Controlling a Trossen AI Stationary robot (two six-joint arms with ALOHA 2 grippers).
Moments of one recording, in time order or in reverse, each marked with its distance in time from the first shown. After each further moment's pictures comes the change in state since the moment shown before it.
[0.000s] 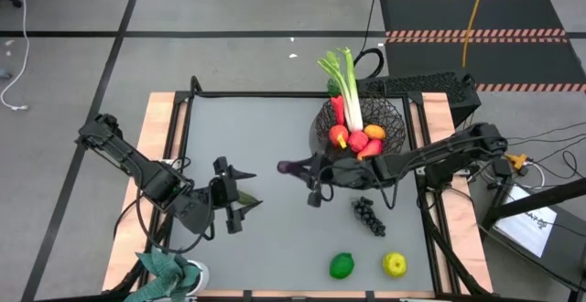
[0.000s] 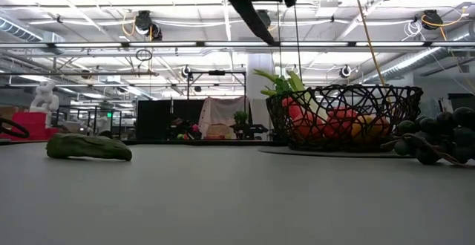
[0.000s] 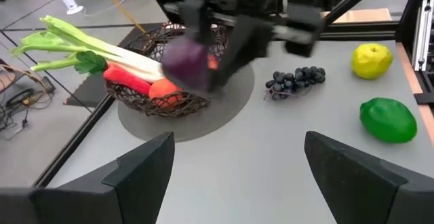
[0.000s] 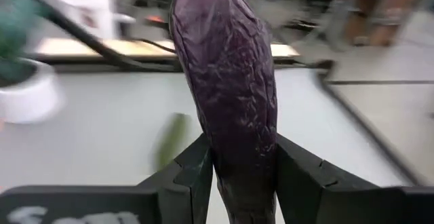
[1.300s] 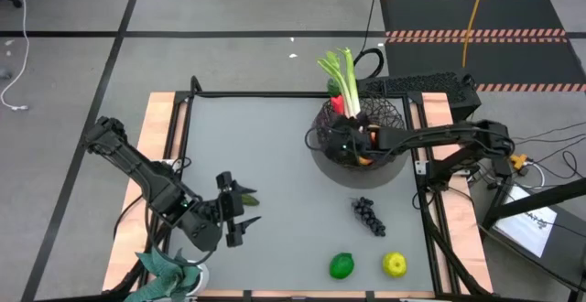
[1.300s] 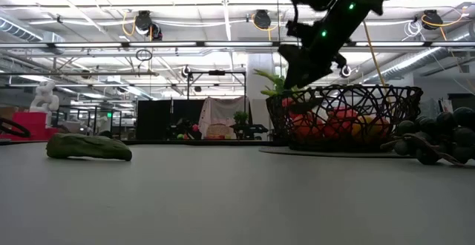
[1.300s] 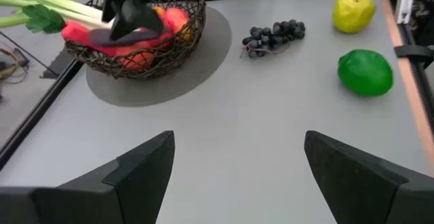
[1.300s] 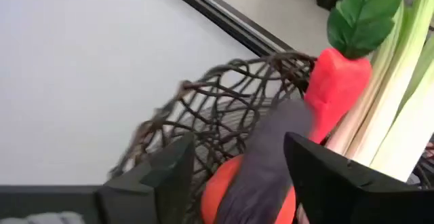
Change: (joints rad) left arm -0.051 0.087 -0.001 -0.090 0.069 -0.147; right arm -0.349 -0.070 -0.193 -0.356 0.192 0.351
